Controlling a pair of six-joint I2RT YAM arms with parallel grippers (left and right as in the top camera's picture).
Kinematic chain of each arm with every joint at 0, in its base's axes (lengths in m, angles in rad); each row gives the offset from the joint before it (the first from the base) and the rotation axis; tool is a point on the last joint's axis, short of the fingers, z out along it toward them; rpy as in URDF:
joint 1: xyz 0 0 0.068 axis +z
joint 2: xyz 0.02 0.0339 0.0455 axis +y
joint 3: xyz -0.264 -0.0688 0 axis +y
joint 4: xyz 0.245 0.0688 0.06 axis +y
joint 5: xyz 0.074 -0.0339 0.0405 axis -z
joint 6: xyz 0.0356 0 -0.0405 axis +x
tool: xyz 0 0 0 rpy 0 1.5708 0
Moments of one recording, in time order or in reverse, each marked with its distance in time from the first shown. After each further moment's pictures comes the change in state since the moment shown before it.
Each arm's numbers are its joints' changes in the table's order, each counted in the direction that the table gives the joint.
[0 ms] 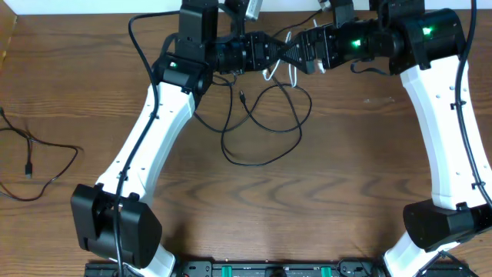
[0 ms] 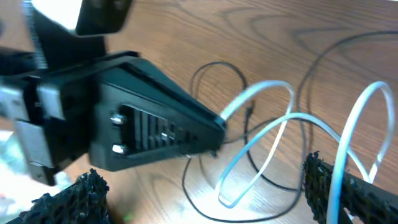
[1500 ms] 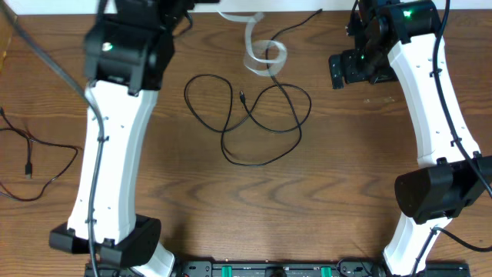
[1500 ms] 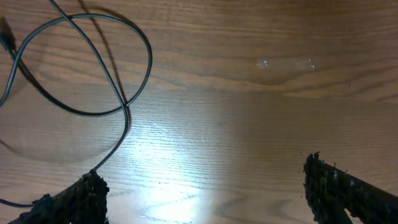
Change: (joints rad) left arm 0.032 0.015 -0.704 0.437 -0.833 0.312; right arm -0.067 0.170 0.006 0.307 0.634 0.049
